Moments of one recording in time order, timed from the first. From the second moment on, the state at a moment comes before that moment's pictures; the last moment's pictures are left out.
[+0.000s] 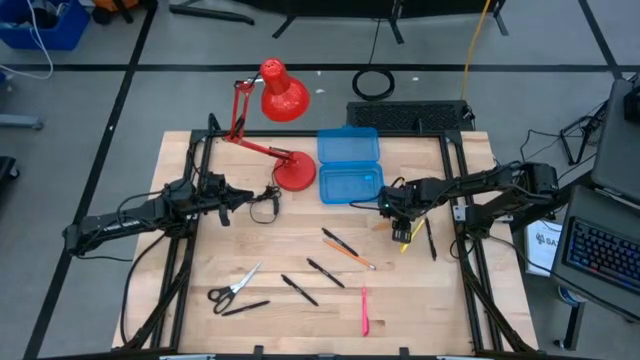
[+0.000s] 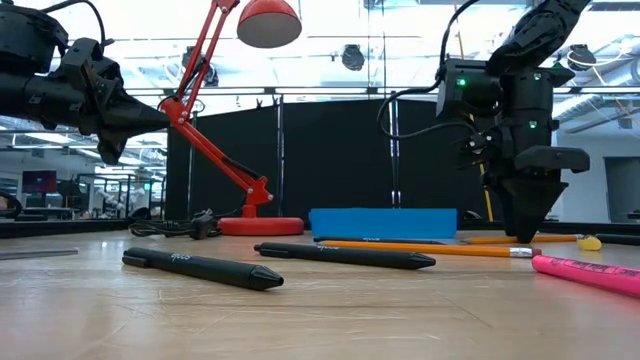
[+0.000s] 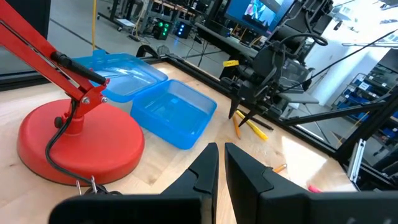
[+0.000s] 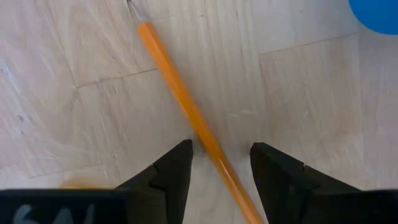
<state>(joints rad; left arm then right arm) 0.30 0.13 0.01 0.02 0.08 -0.45 -0.15 1.46 0.62 -0.62 -0.03 0.07</state>
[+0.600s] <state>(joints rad) 0.30 0.13 0.01 0.02 0.08 -0.45 -0.15 1.46 0.62 -0.60 -0.08 0.07</state>
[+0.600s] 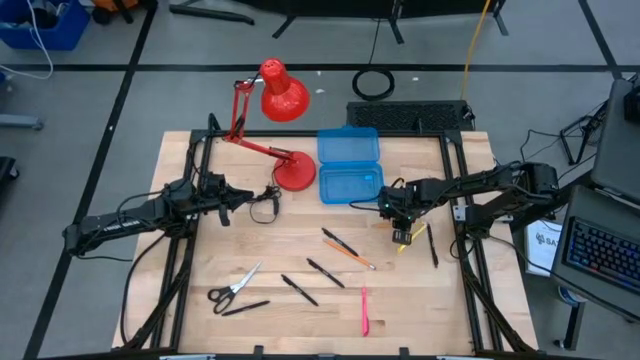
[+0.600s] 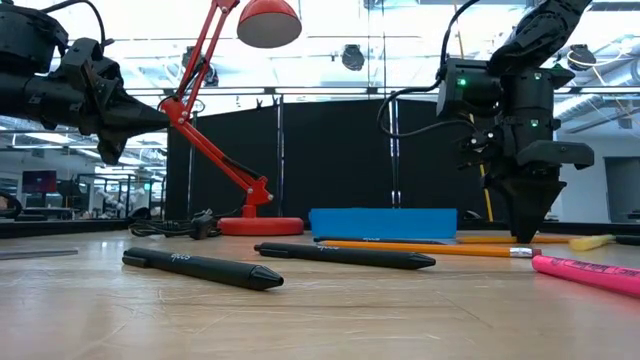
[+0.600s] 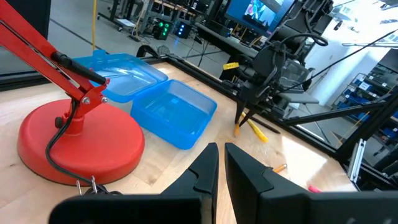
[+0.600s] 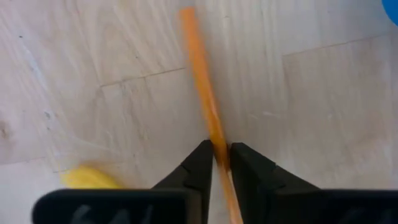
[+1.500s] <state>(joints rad) 0.30 0.13 0.01 0.02 0.08 -0.45 -0.15 1.42 0.62 -0.58 -0.08 0.10</state>
